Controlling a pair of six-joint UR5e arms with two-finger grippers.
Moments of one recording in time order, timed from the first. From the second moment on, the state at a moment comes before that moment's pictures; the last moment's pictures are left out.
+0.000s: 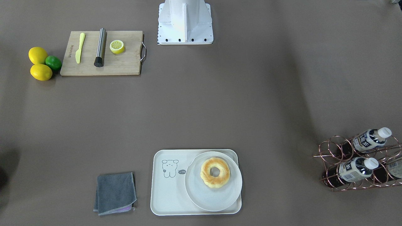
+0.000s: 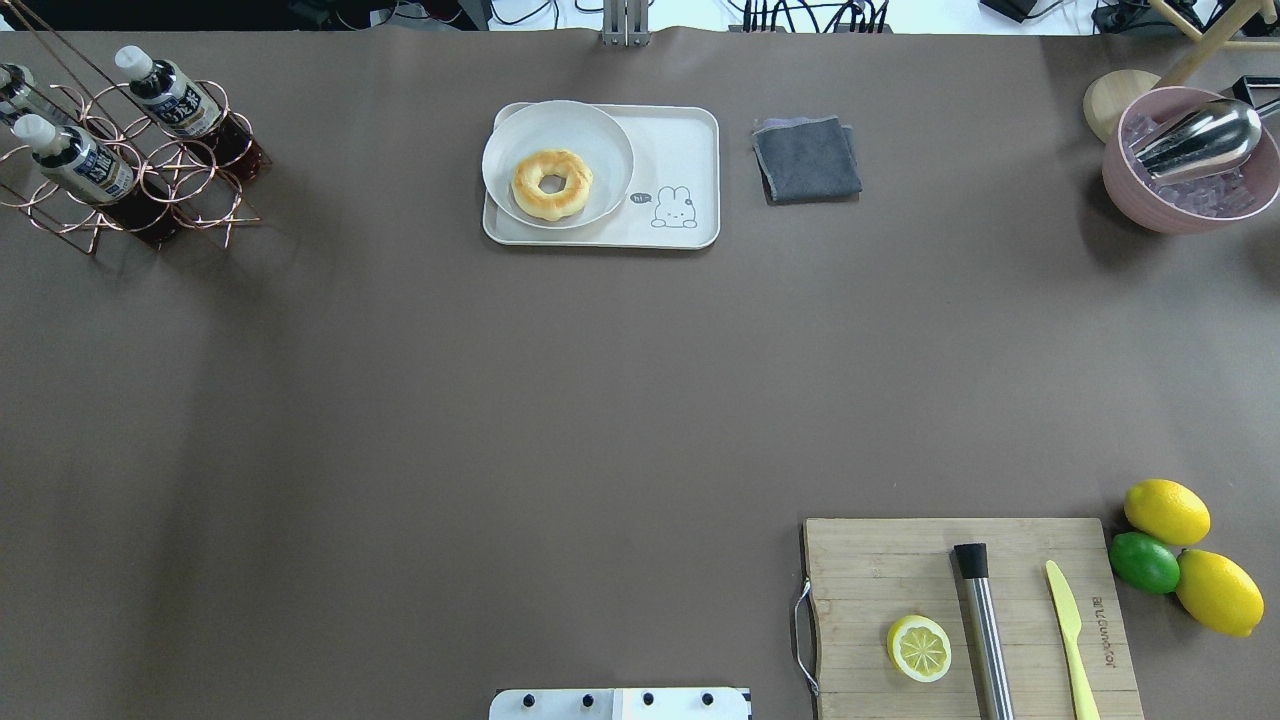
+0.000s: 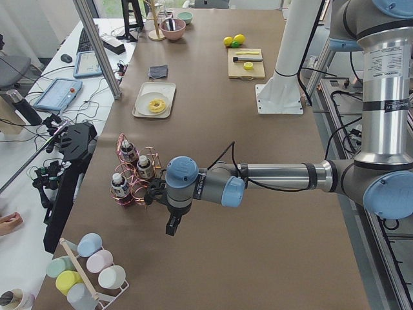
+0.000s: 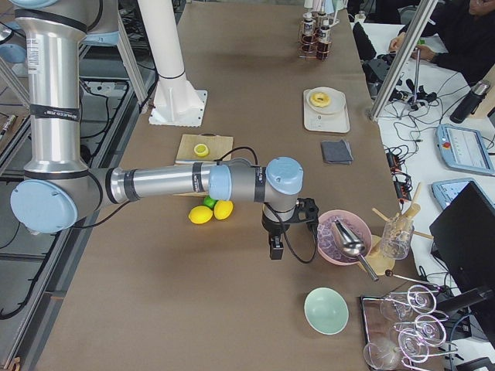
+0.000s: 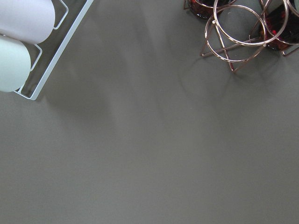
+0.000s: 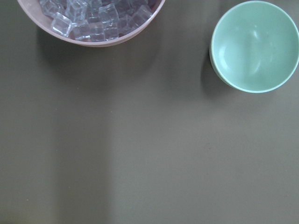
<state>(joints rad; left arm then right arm) -1.57 -1.49 -1.62 -1.82 -2.33 0.11 1.56 -1.62 1.76 -1.71 2.28 -0.08</state>
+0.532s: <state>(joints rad) -1.56 -1.50 -1.62 -1.82 -2.33 0.11 1.61 -1.64 1.76 -1.71 2.29 -0.08</state>
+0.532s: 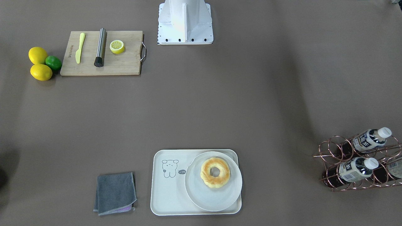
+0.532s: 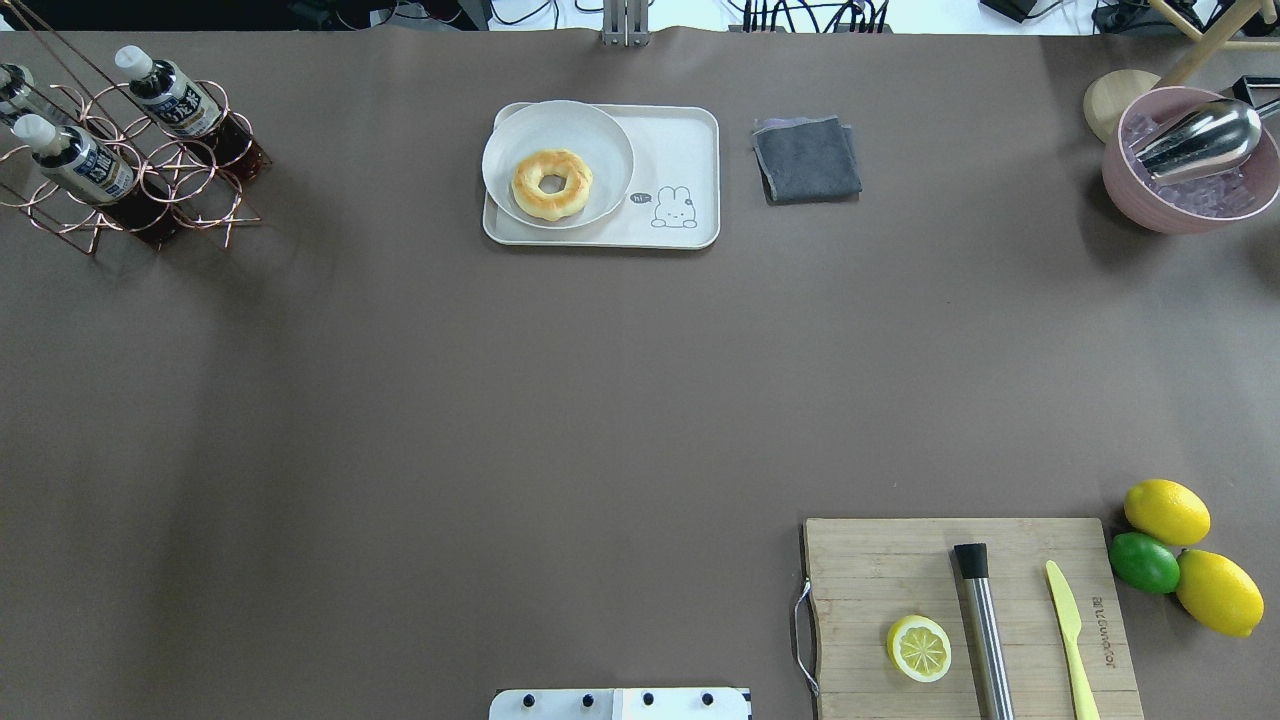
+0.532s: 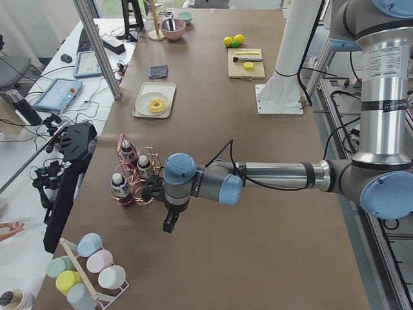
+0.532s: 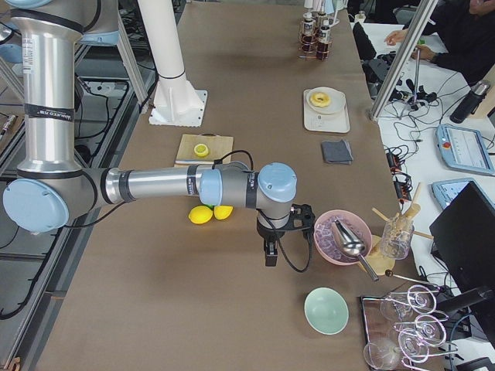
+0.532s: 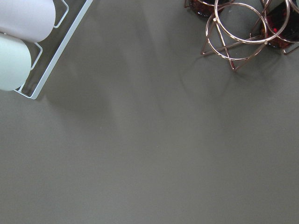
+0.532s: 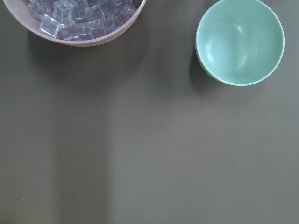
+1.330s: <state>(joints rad) -1.55 -1.49 -1.61 -1.82 -2.32 0.11 1.61 -1.64 1.76 -1.70 2.29 -0.08</state>
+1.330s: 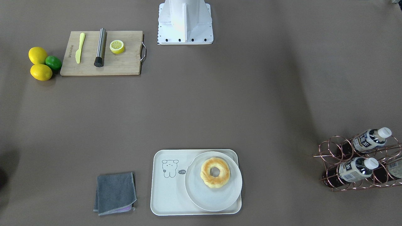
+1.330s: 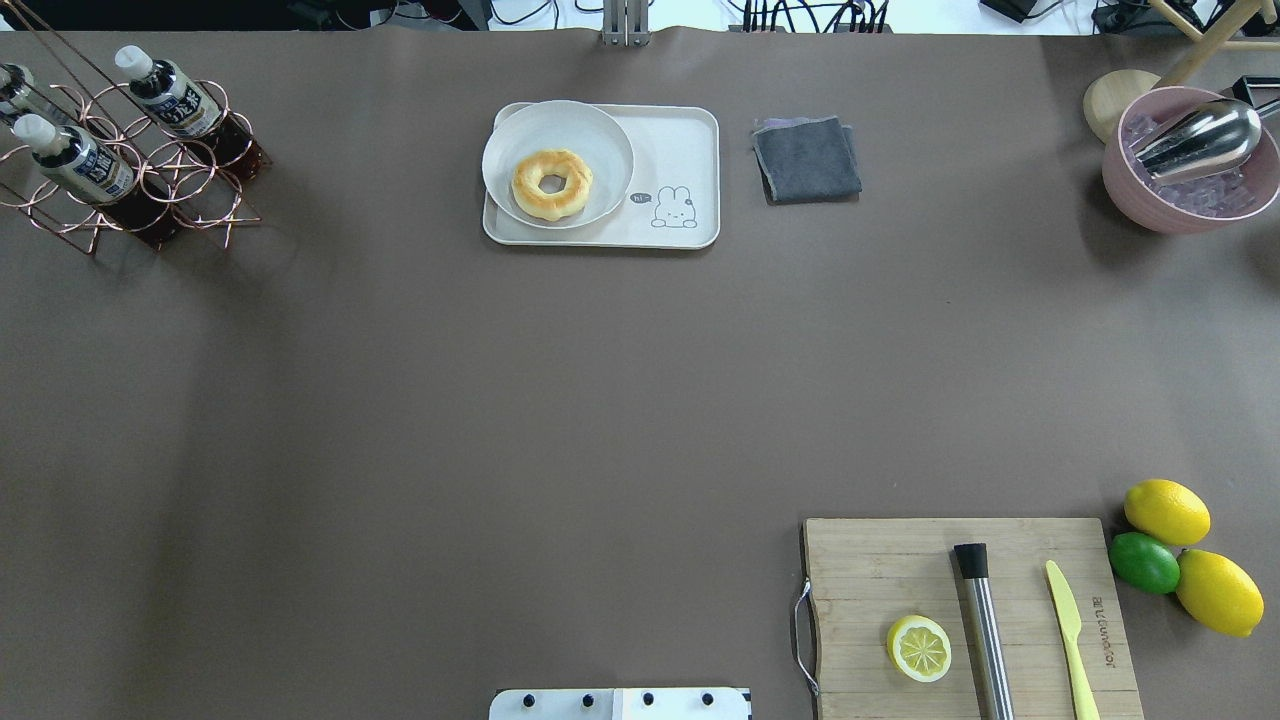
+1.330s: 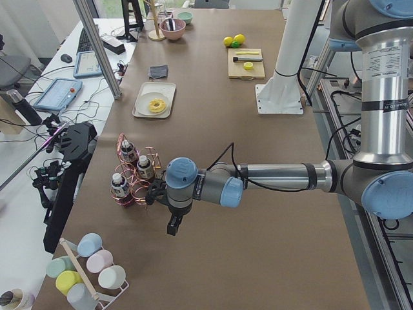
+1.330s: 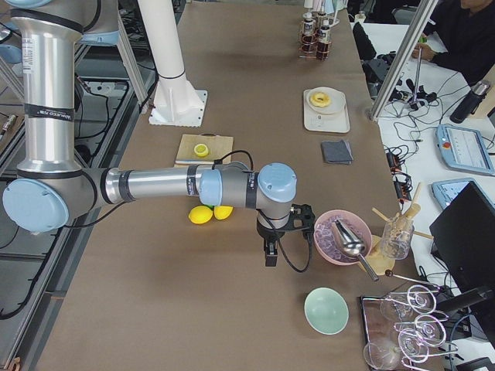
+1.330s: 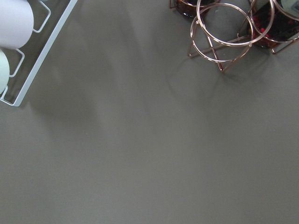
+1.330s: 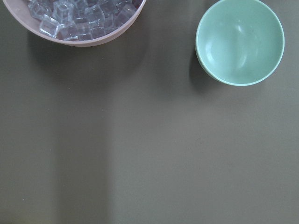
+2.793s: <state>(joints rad) -1.48 -1.44 -1.80 -1.83 -2.43 -0.20 1.61 -1.64 1.78 -1.70 2.29 -0.10</state>
